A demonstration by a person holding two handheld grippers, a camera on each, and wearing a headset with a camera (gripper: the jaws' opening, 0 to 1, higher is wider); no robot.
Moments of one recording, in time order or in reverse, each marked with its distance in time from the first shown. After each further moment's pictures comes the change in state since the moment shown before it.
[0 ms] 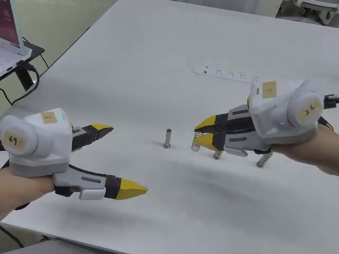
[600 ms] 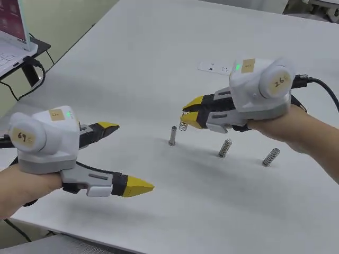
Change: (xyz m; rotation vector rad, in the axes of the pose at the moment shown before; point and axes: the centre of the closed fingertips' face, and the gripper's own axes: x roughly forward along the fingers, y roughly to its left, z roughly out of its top) left arm 0.002 -0.001 -0.003 -0.014 -0.004 0.002; right arm 0.035 -0.034 0.017 0.073 -0.043 -0.046
